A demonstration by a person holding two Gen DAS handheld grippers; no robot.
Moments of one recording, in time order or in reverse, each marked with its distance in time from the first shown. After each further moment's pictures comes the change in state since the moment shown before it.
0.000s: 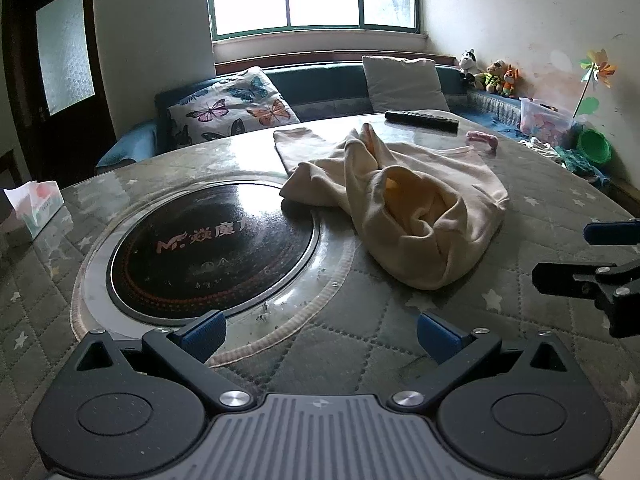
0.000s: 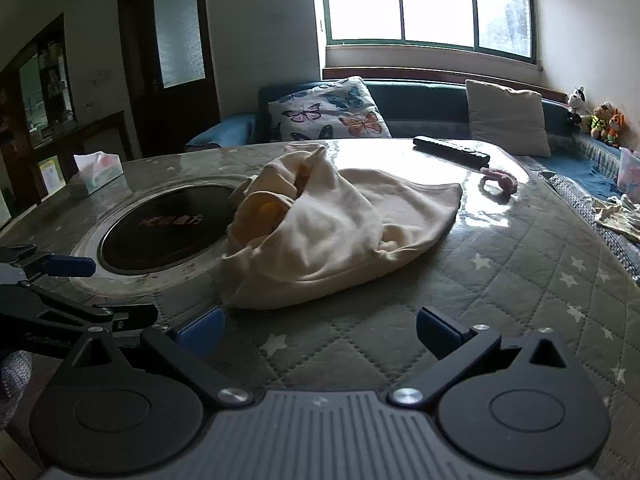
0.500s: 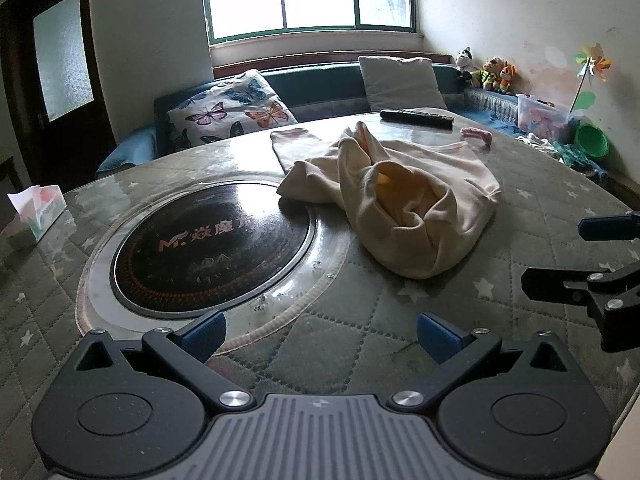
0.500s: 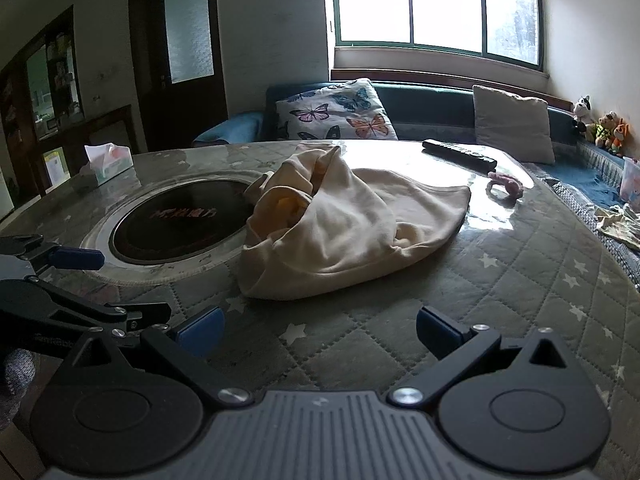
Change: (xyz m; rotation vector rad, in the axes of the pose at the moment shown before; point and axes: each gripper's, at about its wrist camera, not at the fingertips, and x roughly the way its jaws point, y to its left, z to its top) left arm -0.011 -0.006 -0.007 0.016 -0.012 -0.005; right arm -0.011 0.013 -0.006 -0.005 0.007 -0.010
